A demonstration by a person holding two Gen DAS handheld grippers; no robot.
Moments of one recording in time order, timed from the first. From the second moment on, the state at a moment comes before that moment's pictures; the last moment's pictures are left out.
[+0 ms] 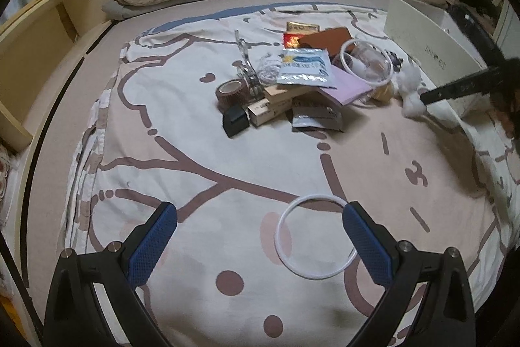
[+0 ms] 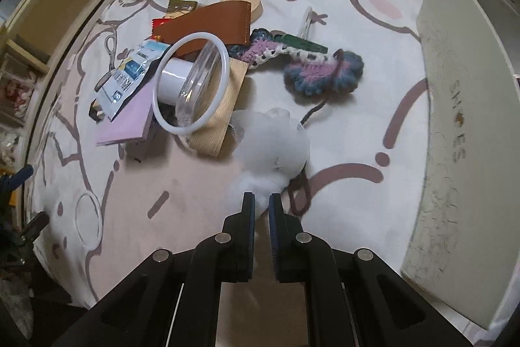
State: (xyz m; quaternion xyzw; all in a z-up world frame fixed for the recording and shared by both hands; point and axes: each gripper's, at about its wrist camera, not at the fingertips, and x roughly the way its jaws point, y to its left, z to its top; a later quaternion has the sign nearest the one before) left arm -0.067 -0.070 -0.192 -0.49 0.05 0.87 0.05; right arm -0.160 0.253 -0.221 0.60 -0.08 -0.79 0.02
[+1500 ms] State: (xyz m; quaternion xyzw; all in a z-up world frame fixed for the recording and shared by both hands) left arm -0.053 -0.025 -0.271 -0.50 0.07 0.85 0.15; right arm -0.188 0.243 -0.226 0.53 -0.08 -0.84 0.10
